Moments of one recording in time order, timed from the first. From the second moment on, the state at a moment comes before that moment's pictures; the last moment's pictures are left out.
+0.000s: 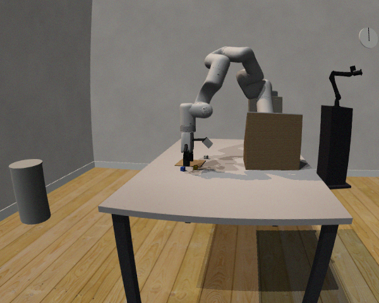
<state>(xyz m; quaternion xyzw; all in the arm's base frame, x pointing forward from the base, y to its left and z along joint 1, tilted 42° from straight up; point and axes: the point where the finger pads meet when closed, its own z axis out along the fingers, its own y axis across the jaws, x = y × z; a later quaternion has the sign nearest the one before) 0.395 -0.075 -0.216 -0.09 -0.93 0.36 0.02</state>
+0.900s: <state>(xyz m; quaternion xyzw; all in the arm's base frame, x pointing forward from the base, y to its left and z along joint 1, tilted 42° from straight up) 0.395 -0.075 -0.215 -0.09 -0.93 0.36 0.02</state>
